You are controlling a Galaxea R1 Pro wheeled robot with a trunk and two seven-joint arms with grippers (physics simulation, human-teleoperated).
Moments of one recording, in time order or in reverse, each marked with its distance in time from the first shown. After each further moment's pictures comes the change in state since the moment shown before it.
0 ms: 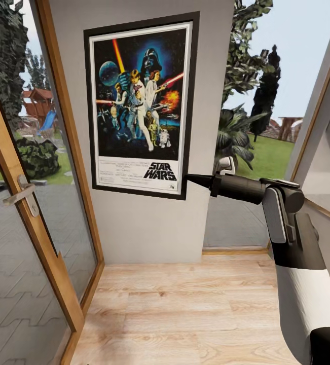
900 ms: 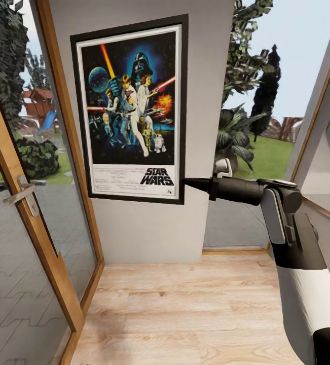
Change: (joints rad) left arm 0.000 0.001 0.000 0.000 0.000 0.000 0.000; right arm 0.000 -0.020 0.042 -0.001 0.000 0.000 0.031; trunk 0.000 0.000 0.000
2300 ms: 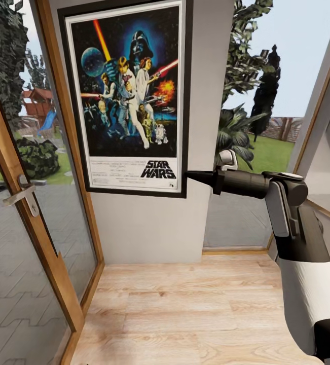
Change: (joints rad) left arm 0.000 0.001 0.001 0.000 0.000 0.000 0.000; right arm -0.047 -0.016 -0.007 0.007 0.010 -0.024 0.061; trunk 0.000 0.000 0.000
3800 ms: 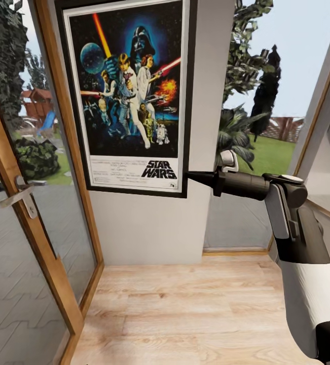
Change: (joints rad) left arm 0.000 0.001 0.000 0.001 0.000 0.000 0.000; right arm 0.013 -0.008 0.003 0.008 -0.003 -0.070 0.011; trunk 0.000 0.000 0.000
